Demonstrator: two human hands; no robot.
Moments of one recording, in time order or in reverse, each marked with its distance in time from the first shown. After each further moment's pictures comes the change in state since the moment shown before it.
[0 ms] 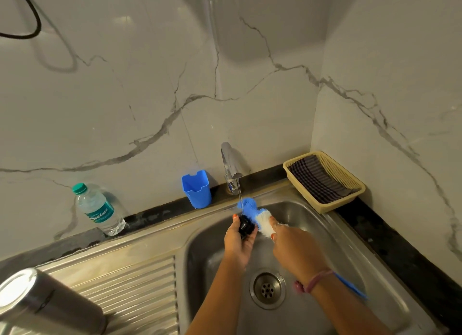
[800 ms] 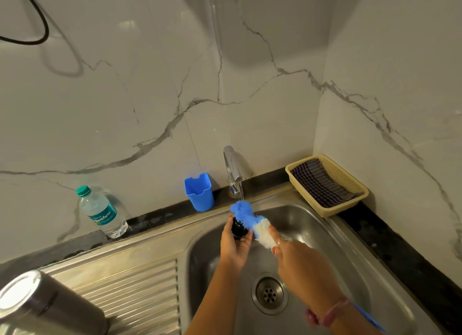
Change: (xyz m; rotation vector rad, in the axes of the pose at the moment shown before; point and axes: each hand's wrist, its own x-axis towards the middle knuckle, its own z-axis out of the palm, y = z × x) left_hand 0.007 0.012 -0.009 -0.085 -0.022 -0.036; right_hand -0.024 0.002 0.006 0.064 0.082 -0.054
